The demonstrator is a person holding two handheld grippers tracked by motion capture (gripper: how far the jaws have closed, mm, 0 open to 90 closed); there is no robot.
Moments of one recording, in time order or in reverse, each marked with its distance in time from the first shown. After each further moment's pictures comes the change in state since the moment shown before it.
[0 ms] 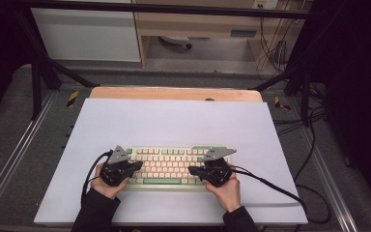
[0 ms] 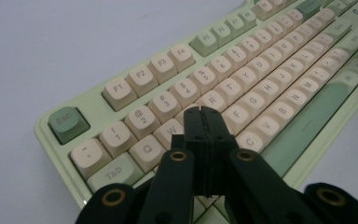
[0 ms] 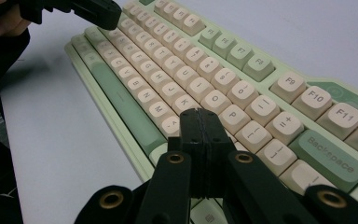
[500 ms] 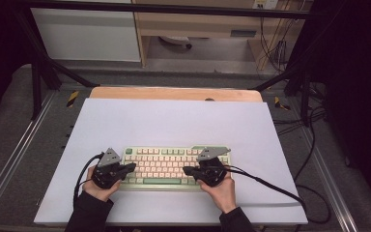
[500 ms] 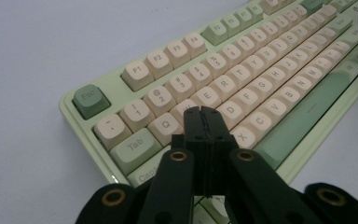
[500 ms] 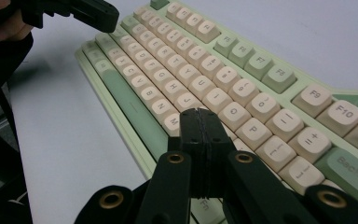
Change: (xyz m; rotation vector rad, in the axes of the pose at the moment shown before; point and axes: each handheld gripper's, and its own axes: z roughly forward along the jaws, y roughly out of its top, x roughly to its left) left arm 0.010 -0.011 -0.013 -0.015 0.001 -0.016; right arm 0.009 0.008 0.009 0.004 0.025 0.008
